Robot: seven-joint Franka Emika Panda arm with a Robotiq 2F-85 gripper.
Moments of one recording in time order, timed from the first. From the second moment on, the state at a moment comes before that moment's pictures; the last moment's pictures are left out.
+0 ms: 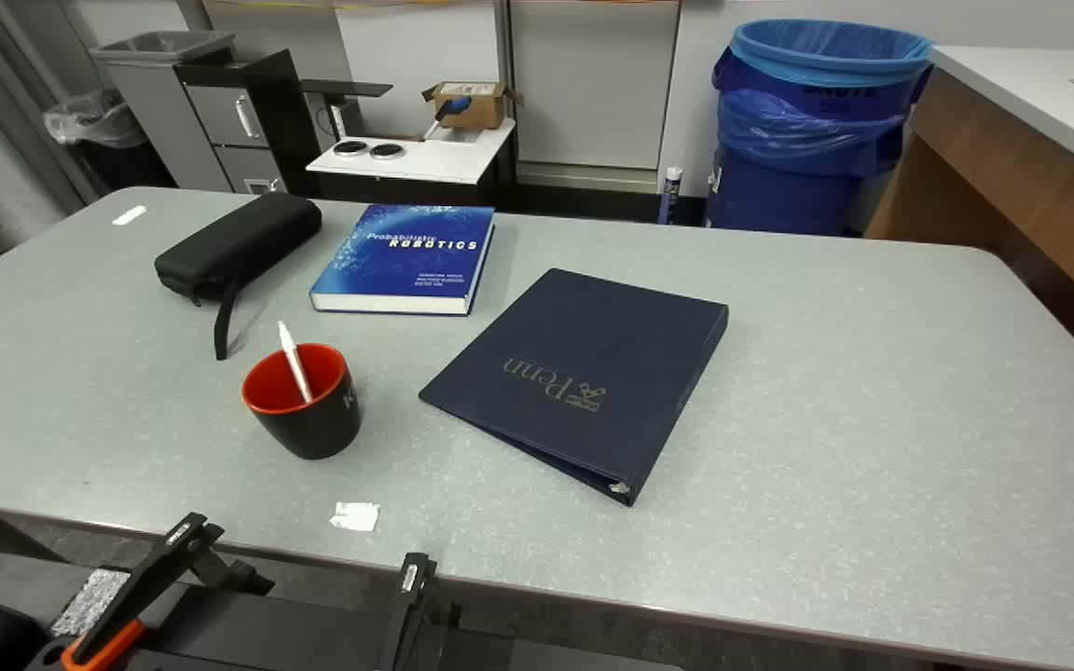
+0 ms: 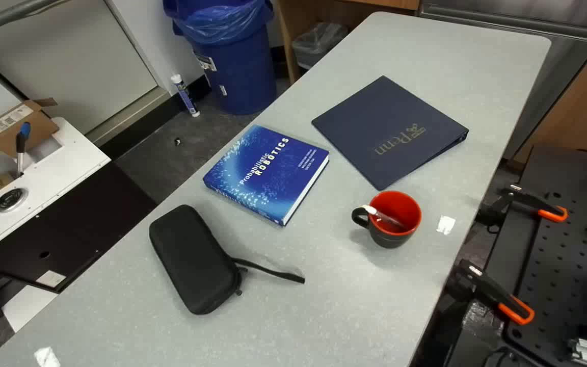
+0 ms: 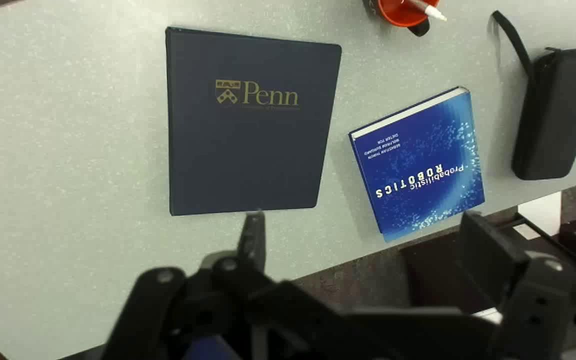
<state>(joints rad) -0.12 -0.53 -0.27 -2.30 0.03 1.92 -0.09</state>
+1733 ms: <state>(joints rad) 0.02 -0.34 0.03 -2.44 0.07 2.17 -0.02</state>
